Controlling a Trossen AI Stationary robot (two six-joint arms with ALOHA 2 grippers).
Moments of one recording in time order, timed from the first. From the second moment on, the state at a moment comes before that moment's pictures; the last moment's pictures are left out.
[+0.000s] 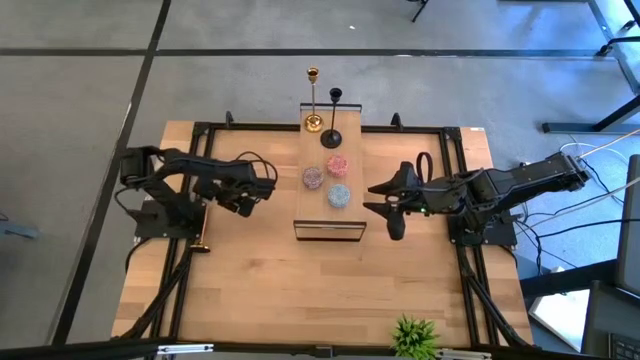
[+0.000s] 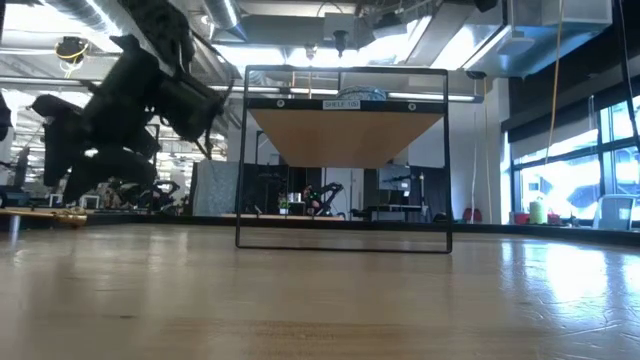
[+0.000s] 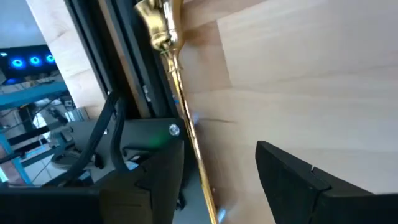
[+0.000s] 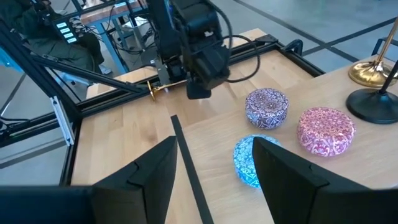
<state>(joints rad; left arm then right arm) 0.24 1.56 0.82 -1.33 -0.17 -1.12 0.32 1.12 1.11 -0.45 0.46 0.46</state>
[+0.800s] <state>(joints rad) 0.51 1.51 0.68 -1.20 -0.14 -0.97 0.33 1.10 1.11 -0.51 0.47 0.50</state>
